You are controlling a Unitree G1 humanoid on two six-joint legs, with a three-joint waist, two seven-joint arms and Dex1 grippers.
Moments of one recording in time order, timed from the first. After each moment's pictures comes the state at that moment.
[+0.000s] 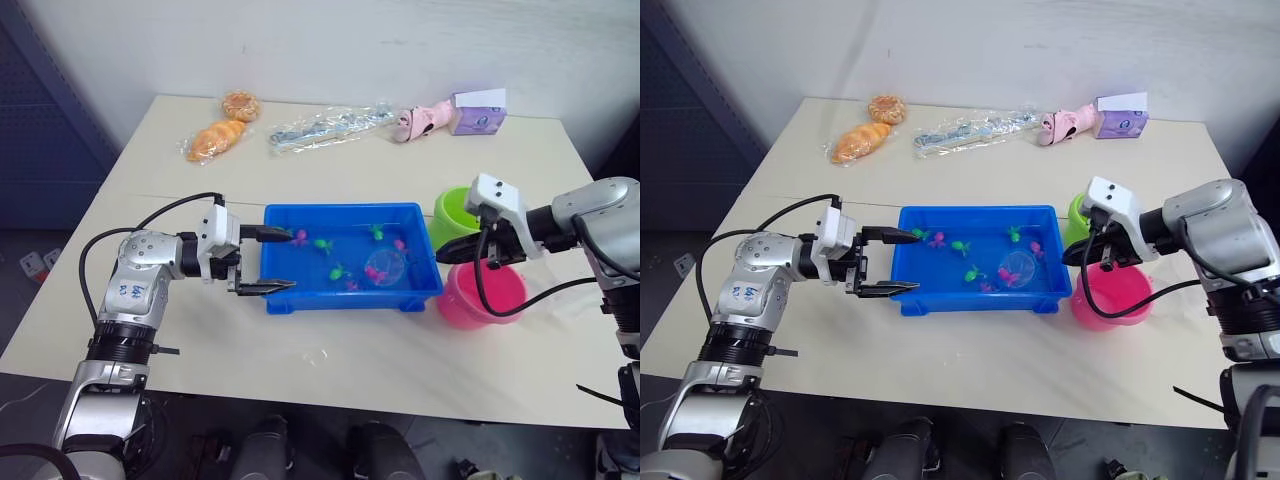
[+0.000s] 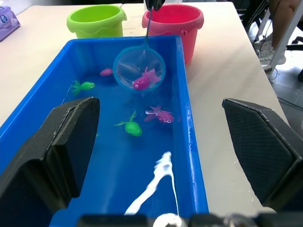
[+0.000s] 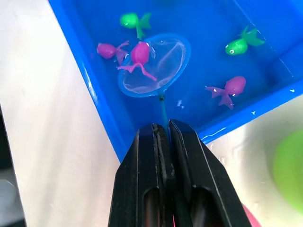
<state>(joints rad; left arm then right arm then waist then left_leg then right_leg) -0.61 0.57 -0.01 0.28 -0.35 0.03 -1.31 -0.82 -0.94 0.17 0.15 0.17 0.81 1.42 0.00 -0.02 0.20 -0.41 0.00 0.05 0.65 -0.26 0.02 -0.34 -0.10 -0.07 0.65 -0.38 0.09</state>
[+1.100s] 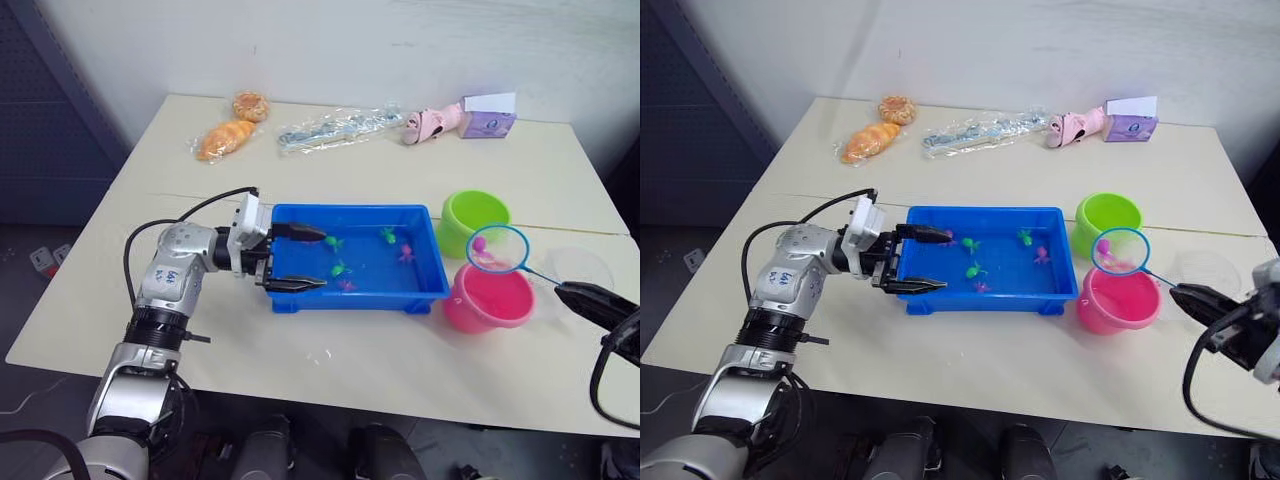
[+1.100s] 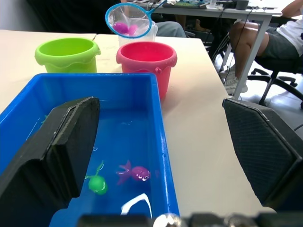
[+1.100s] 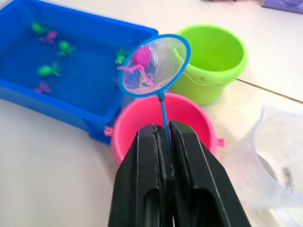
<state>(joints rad) -0.71 0.43 -0.07 0.33 -0.39 0.13 -1.36 0.23 -0.68 -0.94 -0.75 0.47 0.95 0.89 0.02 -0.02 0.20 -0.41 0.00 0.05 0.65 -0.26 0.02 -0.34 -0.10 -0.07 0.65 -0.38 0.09</state>
